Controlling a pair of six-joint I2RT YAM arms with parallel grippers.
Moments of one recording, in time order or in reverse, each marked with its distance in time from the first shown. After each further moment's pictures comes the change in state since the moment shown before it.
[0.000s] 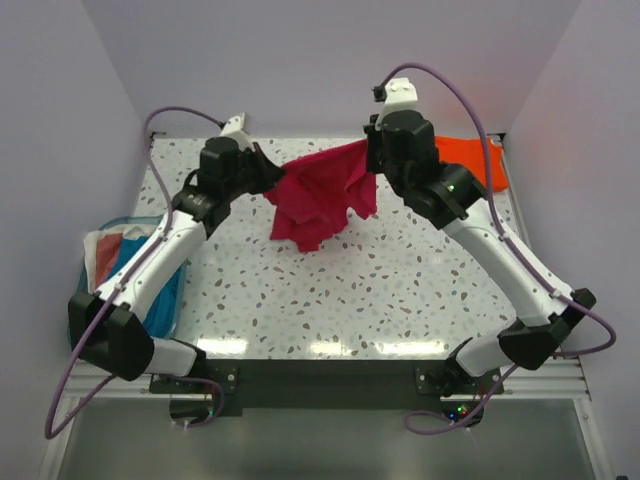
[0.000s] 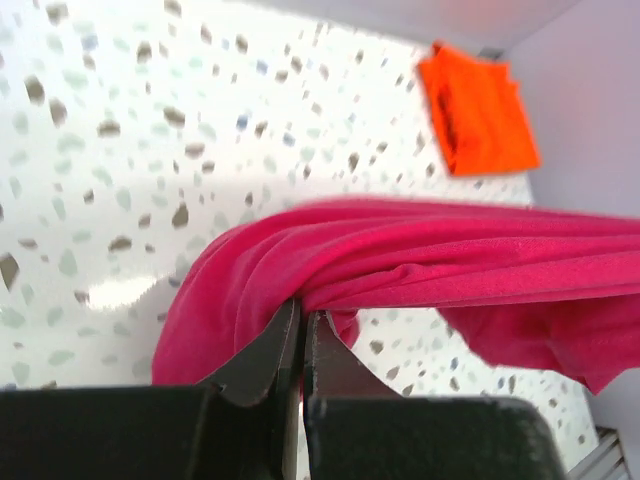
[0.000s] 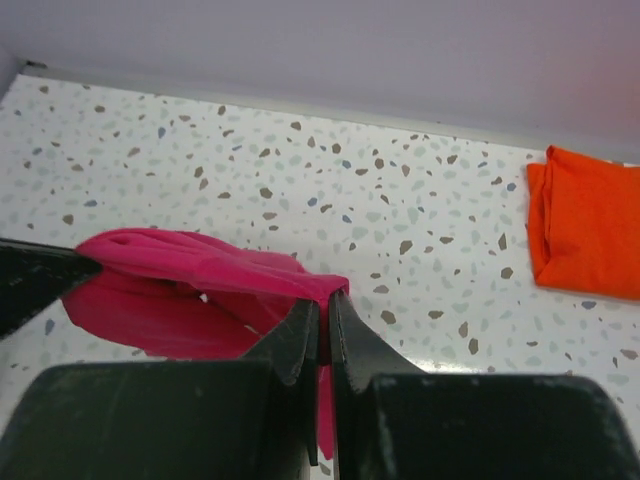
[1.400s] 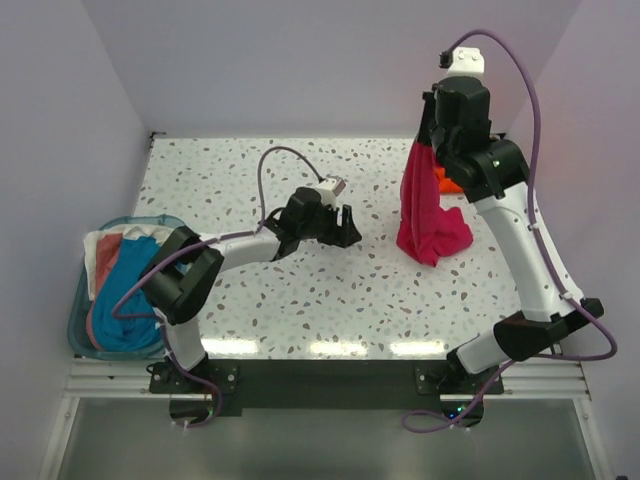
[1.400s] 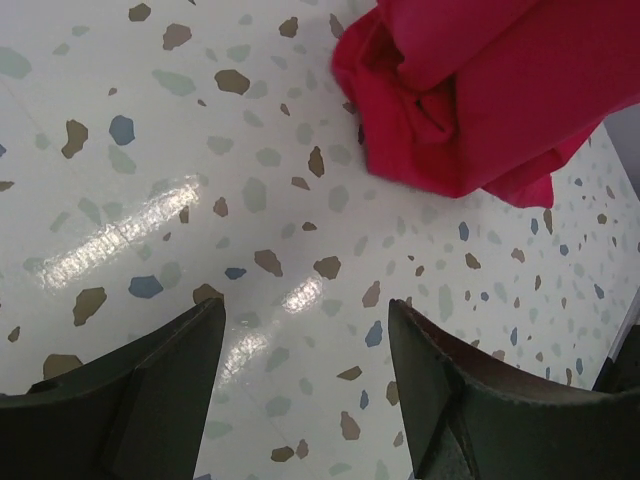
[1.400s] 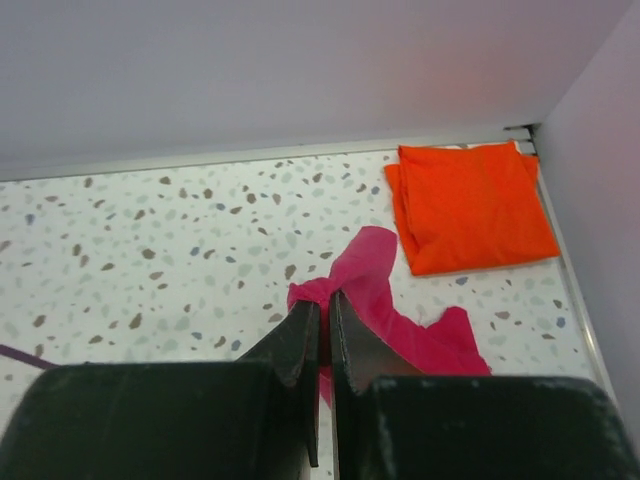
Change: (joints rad) left arm -0.283 0.396 -0.108 0.416 0.182 0.112; right arm -0.257 0.000 0.182 -0.163 0.030 -0.014
